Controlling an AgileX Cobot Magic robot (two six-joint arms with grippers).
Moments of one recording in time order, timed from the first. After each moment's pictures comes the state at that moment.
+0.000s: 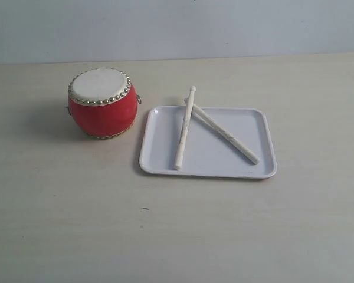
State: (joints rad) left arm -0.08 0.01 0.00 -0.21 0.37 0.13; right arm 0.29 0.11 -0.01 1.35 0.13 -1.20
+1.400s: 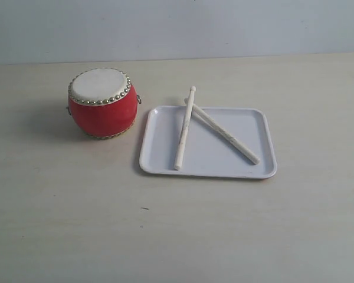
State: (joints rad) left arm -0.08 0.01 0.00 -0.21 0.37 0.13; right arm 0.29 0.11 0.00 0.02 0.12 -0.04
